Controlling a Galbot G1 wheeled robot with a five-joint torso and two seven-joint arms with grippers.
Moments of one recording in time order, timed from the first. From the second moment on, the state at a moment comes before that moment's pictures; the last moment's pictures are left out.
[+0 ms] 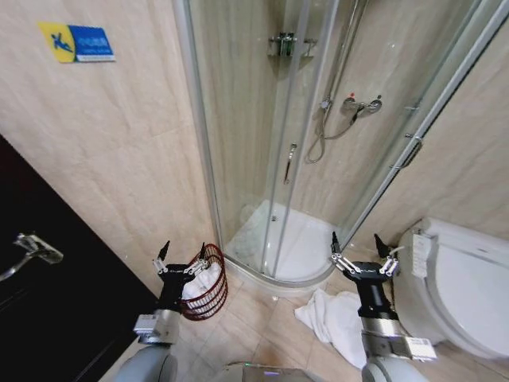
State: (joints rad) left arm 1.85 -1.60 -0.57 -2.40 0.06 -0.07 0.02; right arm -1.84 1.56 0.62 2.43 0.04 0.24 -0.01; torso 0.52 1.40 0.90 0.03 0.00
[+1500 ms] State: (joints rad) left arm 1.85 -1.60 -0.57 -2.40 0.06 -0.07 0.02; right arm -1.84 1.56 0.62 2.43 0.04 0.24 -0.01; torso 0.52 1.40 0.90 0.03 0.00
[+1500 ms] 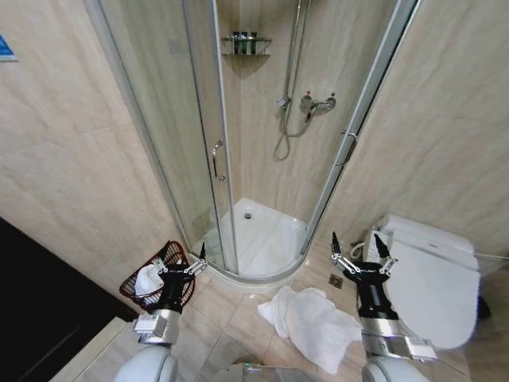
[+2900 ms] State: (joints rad) left arm 1.85 -1.60 -0.57 -2.40 0.06 -0.07 0.02; right arm -1.84 1.56 0.62 2.43 0.04 0.24 -0.01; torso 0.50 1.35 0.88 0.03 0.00
